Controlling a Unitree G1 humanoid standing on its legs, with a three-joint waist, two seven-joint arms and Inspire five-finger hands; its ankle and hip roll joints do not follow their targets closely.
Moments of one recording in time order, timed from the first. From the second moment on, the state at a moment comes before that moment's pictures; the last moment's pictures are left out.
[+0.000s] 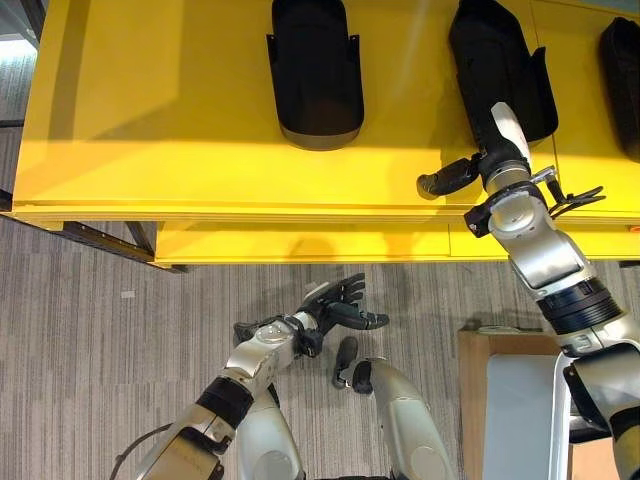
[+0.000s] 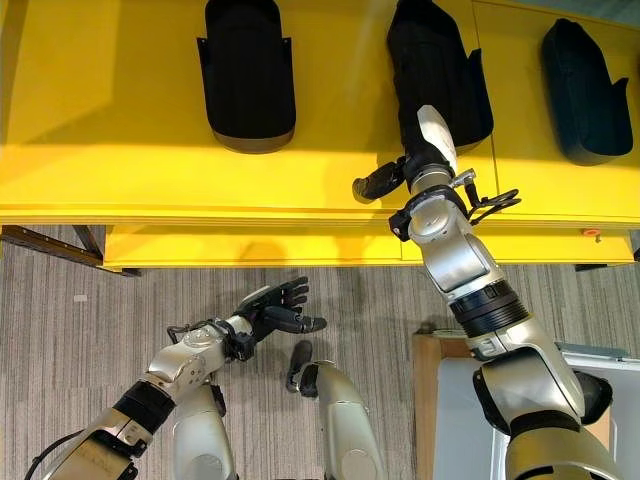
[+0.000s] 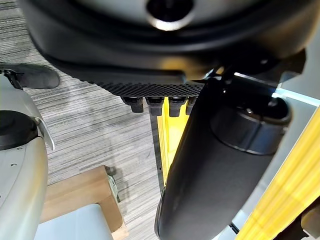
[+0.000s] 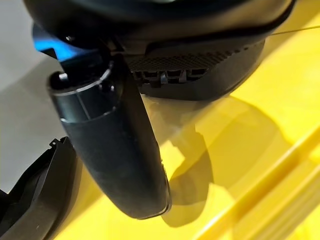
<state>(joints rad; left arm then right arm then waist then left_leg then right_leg) -0.45 0.32 -0.47 0.37 -0.62 0.31 -0.11 -0.91 -0.64 0.40 0.25 -0.02 0.46 -0.21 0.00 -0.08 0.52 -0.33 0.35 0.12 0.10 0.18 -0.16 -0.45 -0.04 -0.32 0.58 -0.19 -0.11</state>
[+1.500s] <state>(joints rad) -0.34 0.29 -0.44 0.37 -0.66 0.24 -0.19 -0.78 -0.67 0.30 -0.01 -0.40 0.10 -0.56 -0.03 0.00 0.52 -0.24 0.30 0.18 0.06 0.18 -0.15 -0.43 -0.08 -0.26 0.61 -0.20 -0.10</state>
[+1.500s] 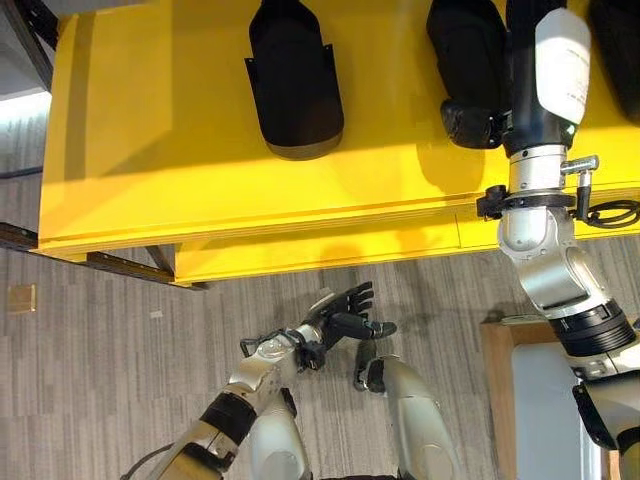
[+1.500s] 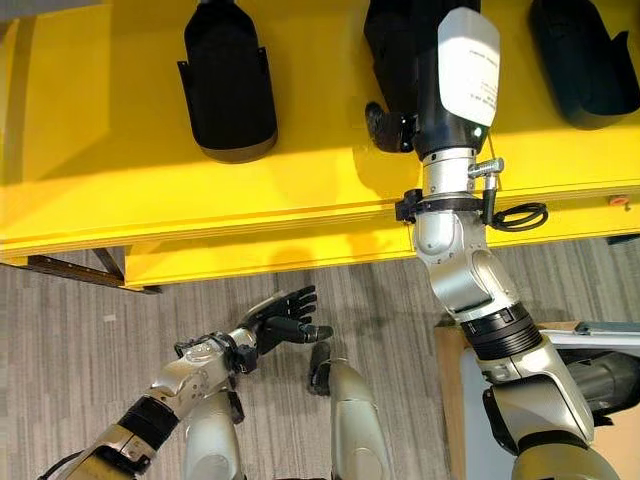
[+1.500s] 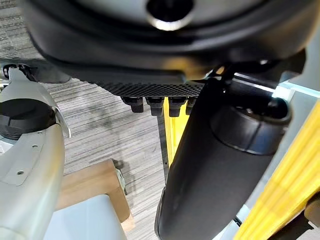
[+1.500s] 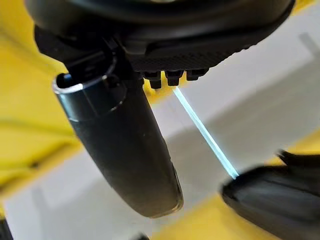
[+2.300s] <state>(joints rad) -0.20 0.30 -0.41 0.27 -0.66 0.14 -0.23 -0.04 -0.61 -0.01 -0.06 -0.05 0.19 -0.53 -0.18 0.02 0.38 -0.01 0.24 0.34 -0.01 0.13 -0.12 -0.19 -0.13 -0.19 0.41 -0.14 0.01</state>
